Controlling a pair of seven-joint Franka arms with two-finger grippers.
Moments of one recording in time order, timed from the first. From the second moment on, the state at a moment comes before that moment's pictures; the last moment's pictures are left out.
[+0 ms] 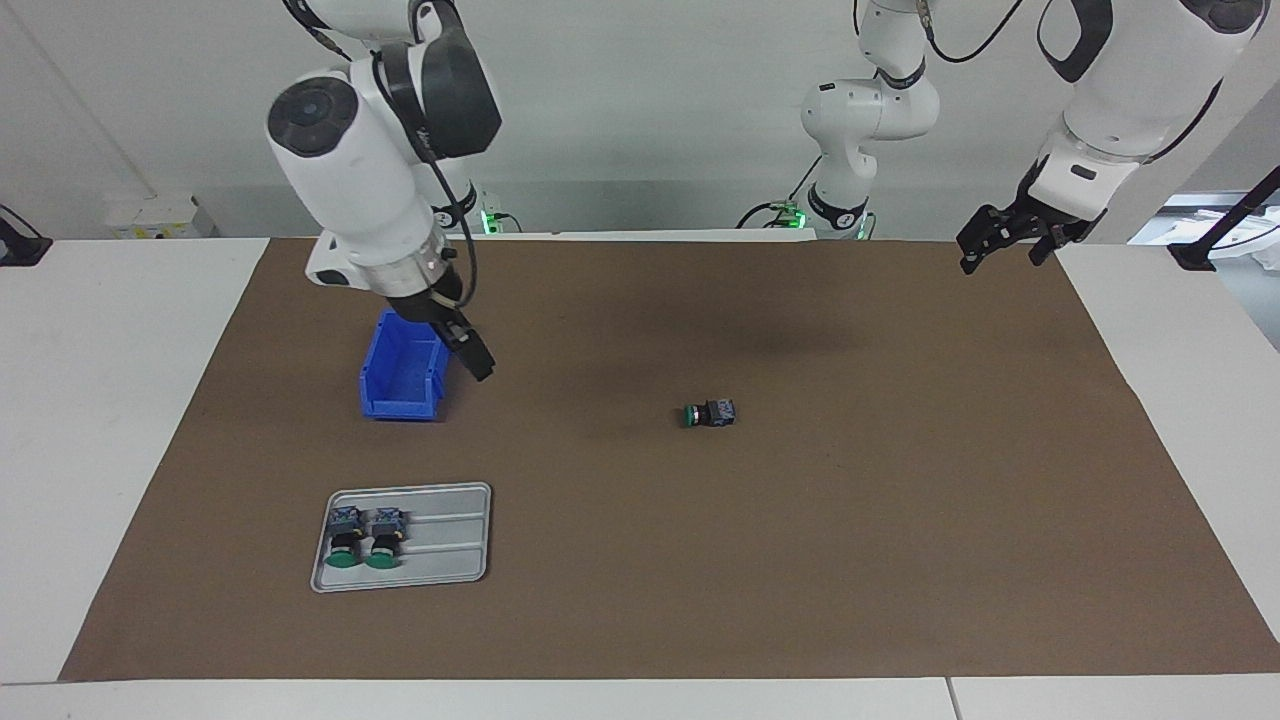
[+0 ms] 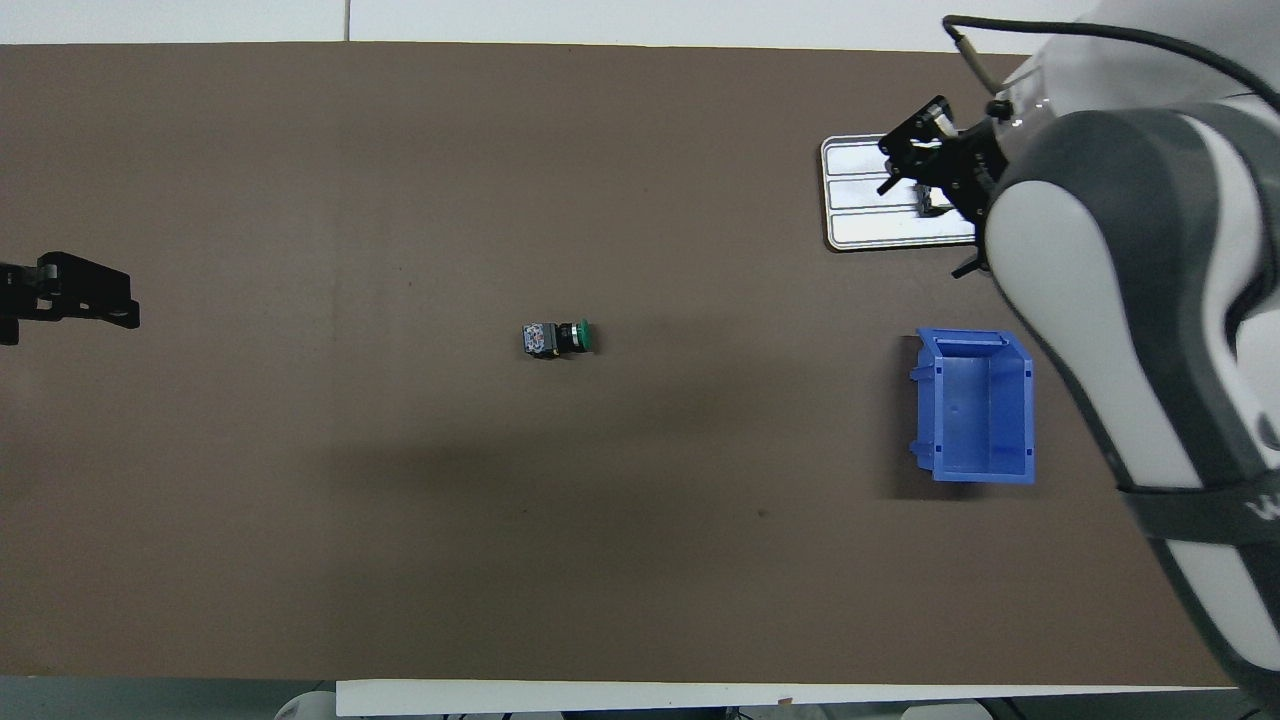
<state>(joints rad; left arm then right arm) -0.10 -0.10 -0.03 -1.71 0.02 1.53 -0.22 0.22 0.19 -0.07 -1.42 0.13 1.56 1.01</state>
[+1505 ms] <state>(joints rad) -0.46 0.18 -0.04 -1.75 -0.06 1.80 -1.70 0.09 -0.01 -0.15 -1.58 0.01 1.40 0.05</state>
